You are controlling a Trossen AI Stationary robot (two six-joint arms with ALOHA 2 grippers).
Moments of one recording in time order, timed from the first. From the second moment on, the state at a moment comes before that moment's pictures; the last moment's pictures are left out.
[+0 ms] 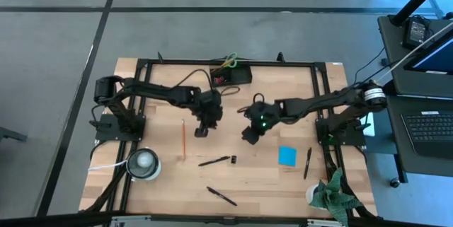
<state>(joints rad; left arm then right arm) 0.14 1.67 1.04 -0.46 0.31 0.23 0.04 1.55 0.92 -0.19 -0.28 0.94</state>
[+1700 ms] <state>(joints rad) -0.08 1.67 1.04 -0.53 0.31 0.14 0.27 1.84 0.92 0.14 -0.10 1.52</state>
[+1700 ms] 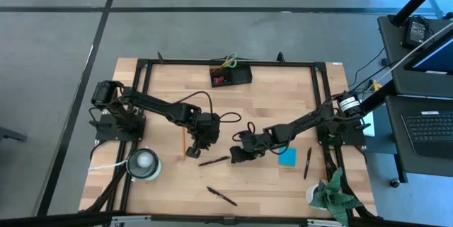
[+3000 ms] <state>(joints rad) -0.08 1.67 1.04 -0.54 0.30 0.14 0.26 1.86 0.92 0.16 -0.07 1.37</state>
